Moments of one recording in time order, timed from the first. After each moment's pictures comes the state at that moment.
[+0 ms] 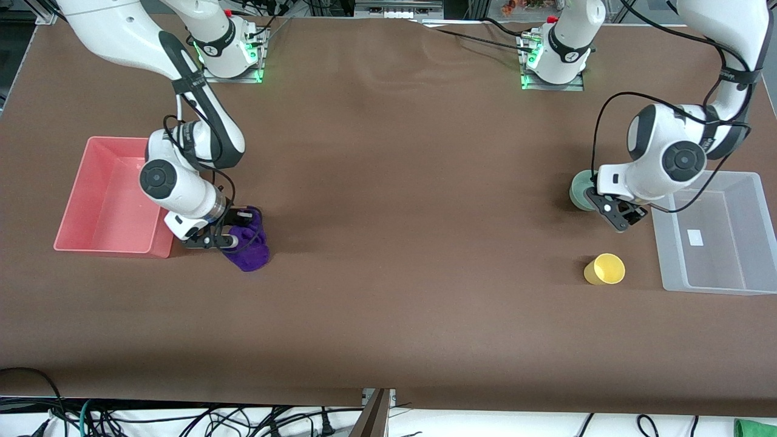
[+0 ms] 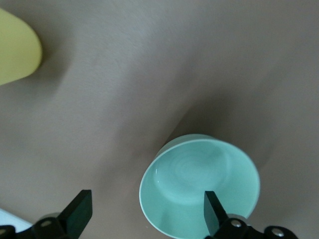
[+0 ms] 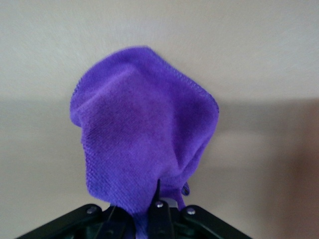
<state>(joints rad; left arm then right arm) 0.14 0.25 -0.07 -2.30 0.25 2.42 0.87 0.10 0.43 0.10 -1.99 0.00 2.35 0.19</state>
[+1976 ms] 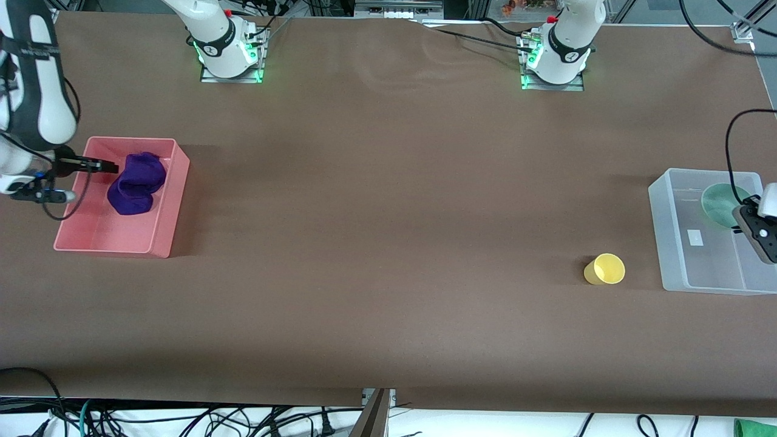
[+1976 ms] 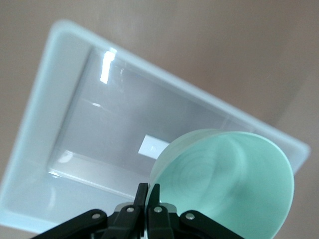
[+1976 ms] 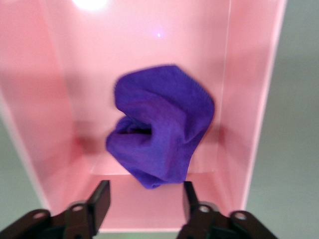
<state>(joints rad) 0.49 0.57 -0.07 -1.53 0.25 1.99 1.45 -0.01 0.21 -0.35 -1.99 -0.01 1.91 -0.31</state>
